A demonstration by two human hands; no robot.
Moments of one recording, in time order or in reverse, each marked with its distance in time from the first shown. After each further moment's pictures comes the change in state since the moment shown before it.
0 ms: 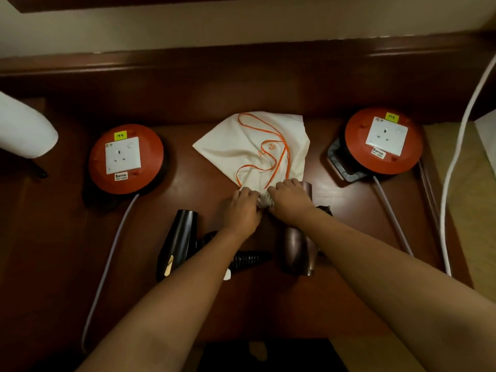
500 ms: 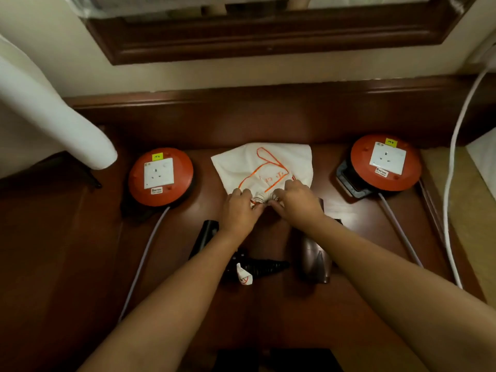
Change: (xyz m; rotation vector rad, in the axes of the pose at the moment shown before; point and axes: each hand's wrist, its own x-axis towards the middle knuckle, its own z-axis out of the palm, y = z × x) left_hand -0.028 -0.014 -0.076 -0.058 0.255 -0.127; right_hand -0.023 -0.040 -0.057 0.189 0.366 0.036
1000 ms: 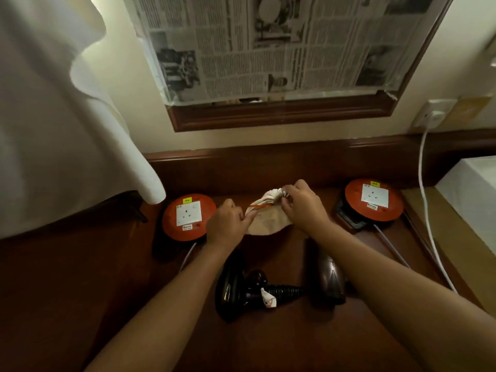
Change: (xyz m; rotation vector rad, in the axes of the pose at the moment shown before) left_hand -0.036 -0.031 -0.129 0.019 0.213 0.171; right_hand -0.016 -0.088 -0.098 0.199 0.305 0.147
